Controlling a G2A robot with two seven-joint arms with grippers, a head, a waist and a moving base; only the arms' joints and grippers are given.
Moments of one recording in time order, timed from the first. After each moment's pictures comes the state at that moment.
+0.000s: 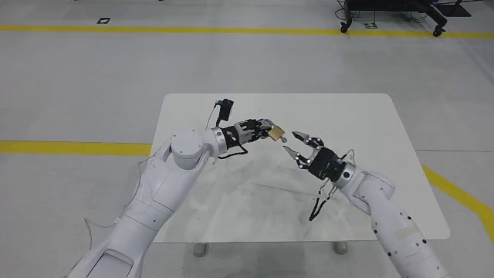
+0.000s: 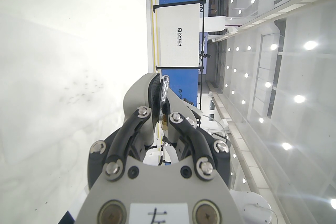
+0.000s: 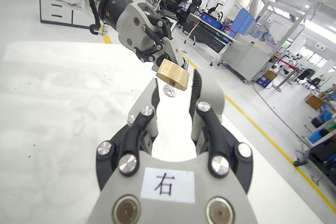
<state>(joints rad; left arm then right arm) 0.92 -1.36 -0.98 -1.21 -0.28 0.09 -0.72 -1.46 -1.12 1.32 -1.59 -1.71 -0.51 -0.47</state>
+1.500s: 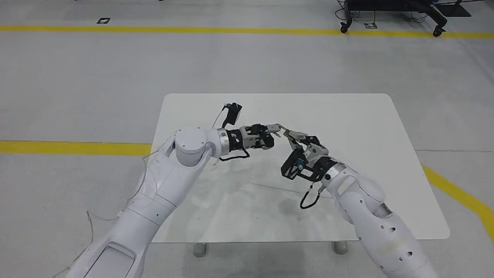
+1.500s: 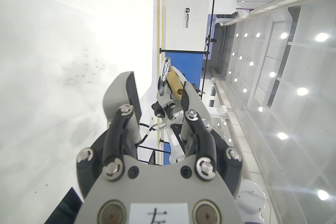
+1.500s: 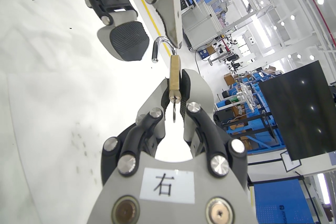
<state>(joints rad) 0.87 -1.37 -0.94 -1.15 -0.29 0.12 -0.84 -1.49 -1.13 1.25 -1.71 -2.06 -0.20 -0.13</state>
